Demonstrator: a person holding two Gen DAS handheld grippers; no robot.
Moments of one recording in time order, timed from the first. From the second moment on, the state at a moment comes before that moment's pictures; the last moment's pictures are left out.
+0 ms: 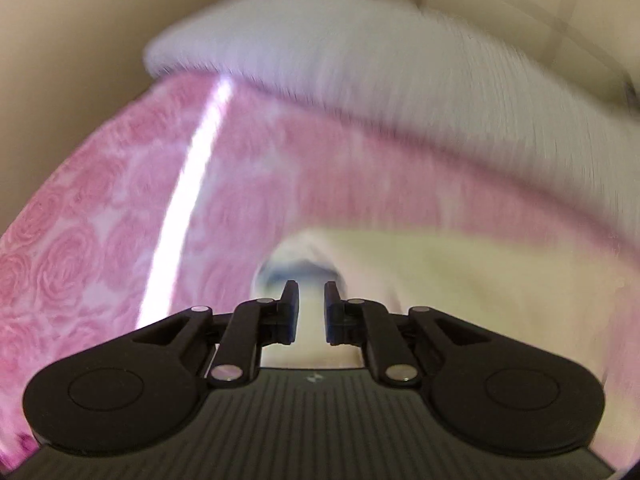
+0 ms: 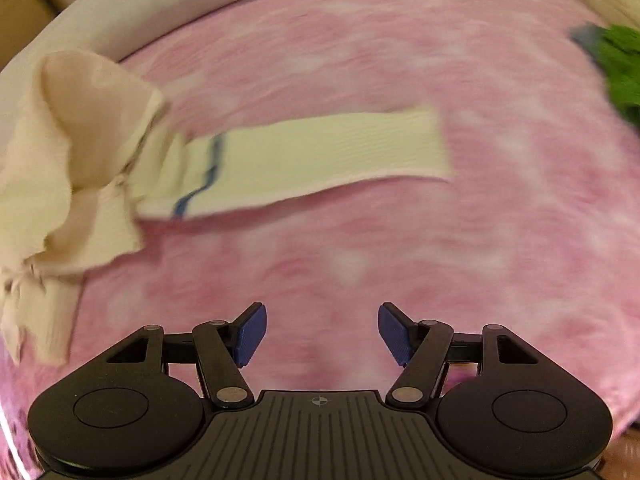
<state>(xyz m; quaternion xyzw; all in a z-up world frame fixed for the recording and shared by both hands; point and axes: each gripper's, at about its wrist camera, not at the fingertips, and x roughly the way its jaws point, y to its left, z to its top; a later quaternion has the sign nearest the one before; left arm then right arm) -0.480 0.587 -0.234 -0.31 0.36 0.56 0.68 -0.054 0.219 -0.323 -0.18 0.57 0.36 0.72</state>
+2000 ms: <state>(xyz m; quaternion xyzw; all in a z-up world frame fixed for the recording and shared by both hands) -0.583 0.578 -0.370 -0.57 0.22 0.44 0.66 -0.204 0.394 -0.416 -0.03 0.65 0.49 0.59</state>
